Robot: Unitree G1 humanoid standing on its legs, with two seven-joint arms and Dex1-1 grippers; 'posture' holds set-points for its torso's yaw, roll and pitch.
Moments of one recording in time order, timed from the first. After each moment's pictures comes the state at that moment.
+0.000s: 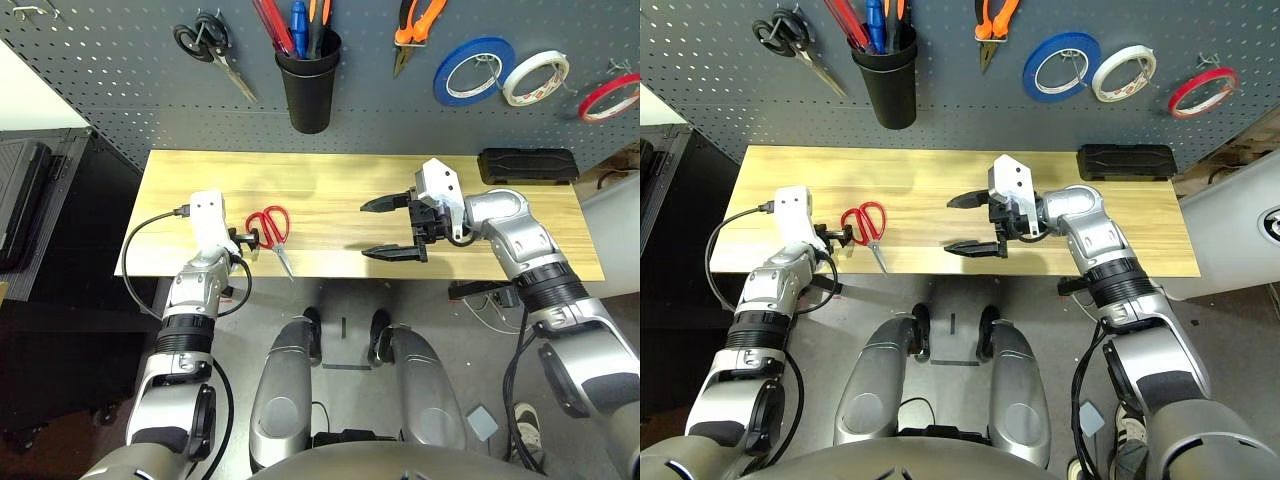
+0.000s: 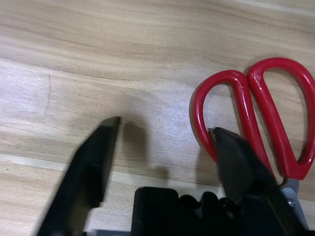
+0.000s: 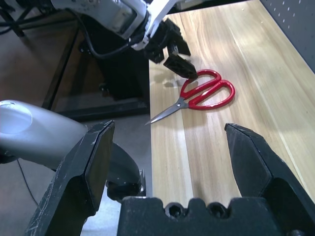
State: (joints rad) left arm -0.44 0.27 0.14 0.41 -0.12 0.57 -0.03; right arm -0.65 -0.41 0.19 0.42 0.22 0.05 1.36
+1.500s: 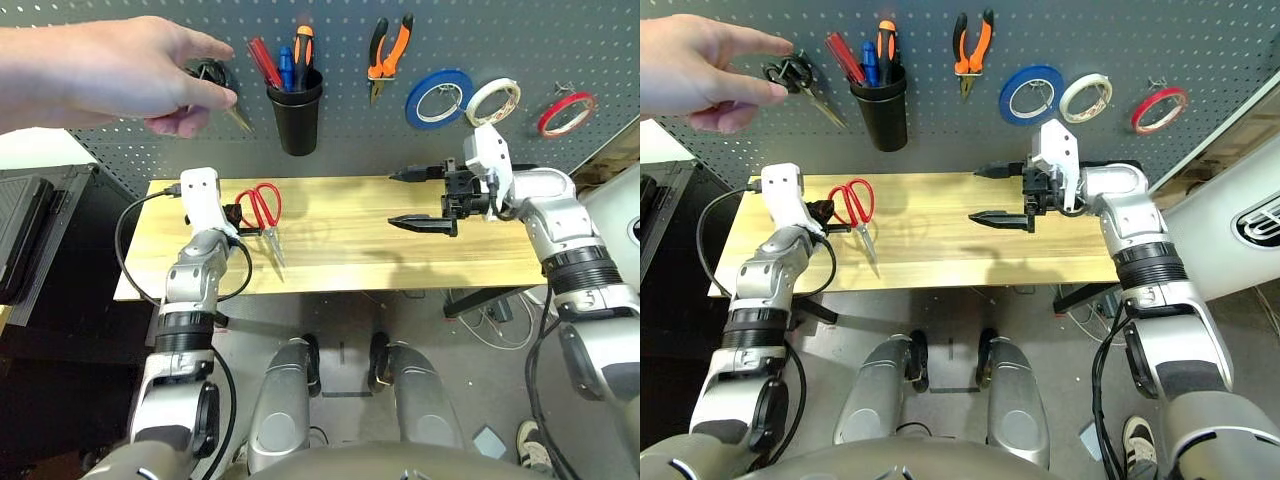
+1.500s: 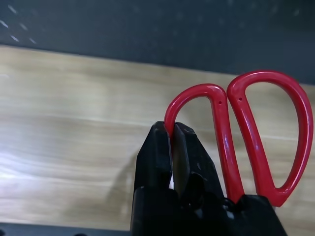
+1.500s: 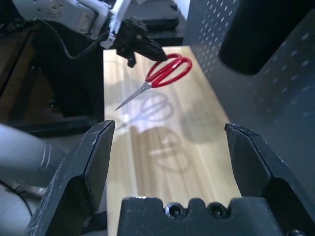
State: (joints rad) left arm -0.40 0.27 0.19 0.09 -0.12 0.64 -0.06; right arm -0.74 -0.53 0.05 0.51 0.32 0.00 1.42
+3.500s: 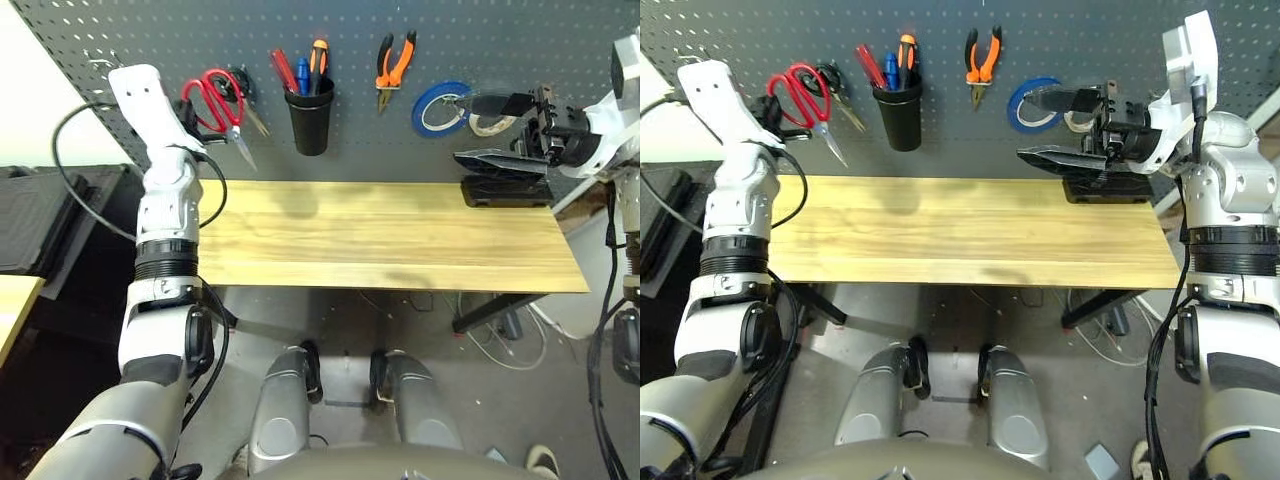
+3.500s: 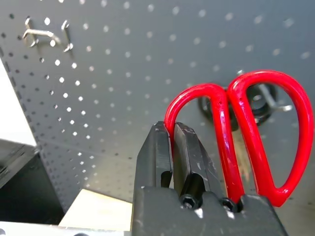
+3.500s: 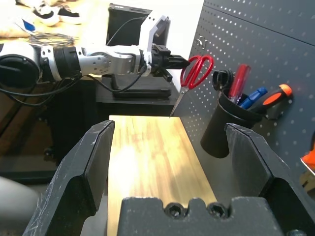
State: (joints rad) left arm -0.89 0.35 0.25 0.69 -0.05 0.15 0.05; right arm -0.74 -0.69 -0.14 0.26 0.58 0.29 1.42
